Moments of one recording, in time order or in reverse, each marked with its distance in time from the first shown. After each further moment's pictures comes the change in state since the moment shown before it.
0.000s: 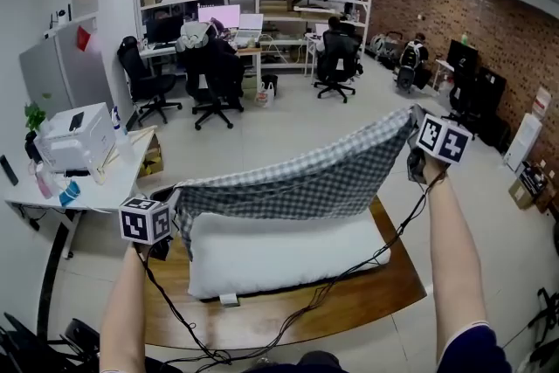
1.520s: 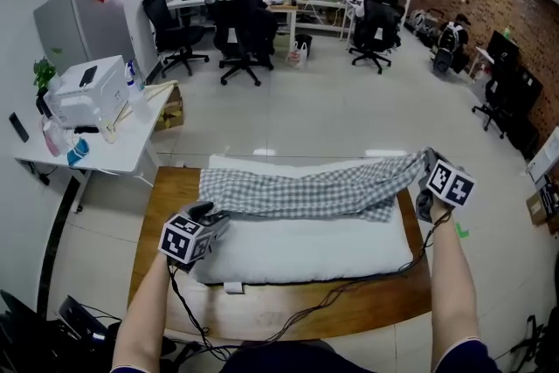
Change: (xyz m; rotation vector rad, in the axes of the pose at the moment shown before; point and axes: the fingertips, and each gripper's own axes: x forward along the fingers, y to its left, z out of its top) left arm 0.050 -0.062 -0.160 0.067 0.271 -0.145; right arm 0.048 -0.017 -0.195 0.028 0.276 0.014
